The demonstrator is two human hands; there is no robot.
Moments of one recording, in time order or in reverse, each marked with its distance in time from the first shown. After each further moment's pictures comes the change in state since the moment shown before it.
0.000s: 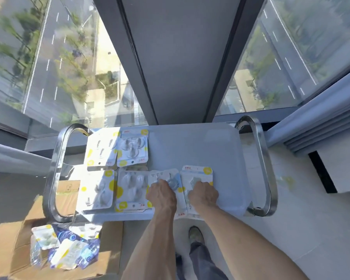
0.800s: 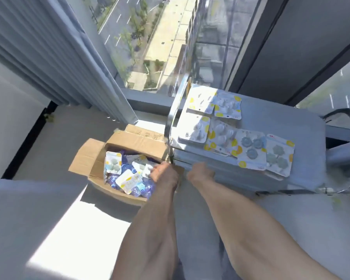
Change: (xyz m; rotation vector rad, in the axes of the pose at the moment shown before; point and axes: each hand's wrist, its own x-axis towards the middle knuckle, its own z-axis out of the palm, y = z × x) left_hand -0.098 -0.385 -0.002 -0.303 0.030 -0.256; right_hand -0.261 -0.235 0.166 -0.214 -0.042 -0.291
